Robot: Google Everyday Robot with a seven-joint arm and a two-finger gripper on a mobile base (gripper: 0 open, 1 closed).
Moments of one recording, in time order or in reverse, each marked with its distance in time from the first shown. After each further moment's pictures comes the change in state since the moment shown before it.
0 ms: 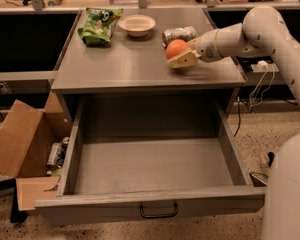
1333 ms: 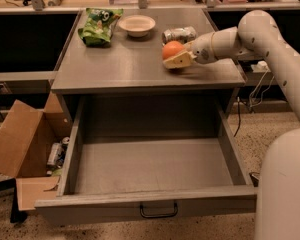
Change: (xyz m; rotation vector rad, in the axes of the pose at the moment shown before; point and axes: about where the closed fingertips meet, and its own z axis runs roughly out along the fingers) arm 0.001 0.001 0.018 -0.039 -0.036 0.055
